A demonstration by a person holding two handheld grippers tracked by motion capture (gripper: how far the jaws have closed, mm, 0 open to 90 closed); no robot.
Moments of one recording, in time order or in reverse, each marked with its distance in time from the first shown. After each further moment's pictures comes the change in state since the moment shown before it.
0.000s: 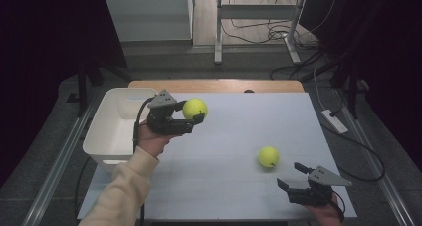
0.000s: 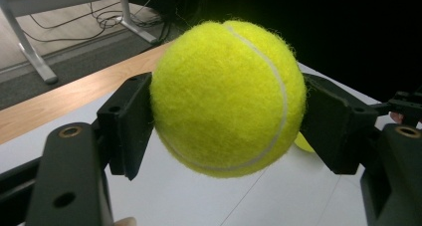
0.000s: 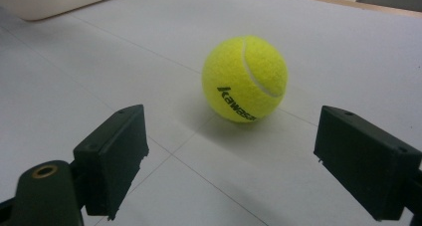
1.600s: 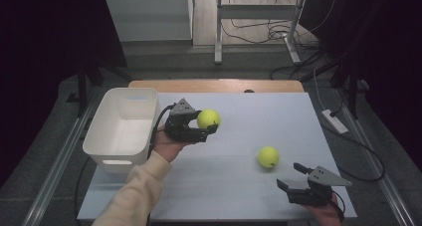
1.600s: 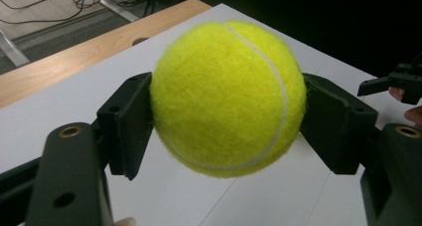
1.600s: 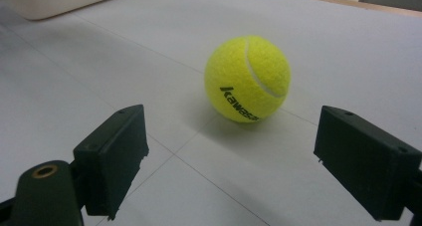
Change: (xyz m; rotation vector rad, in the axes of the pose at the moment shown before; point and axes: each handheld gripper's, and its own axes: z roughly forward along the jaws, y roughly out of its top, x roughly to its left) left arm -0.016 -0.015 0.040 0.077 -0.053 0.022; right arm 0.000 0.000 0.000 0.002 0.006 -0.003
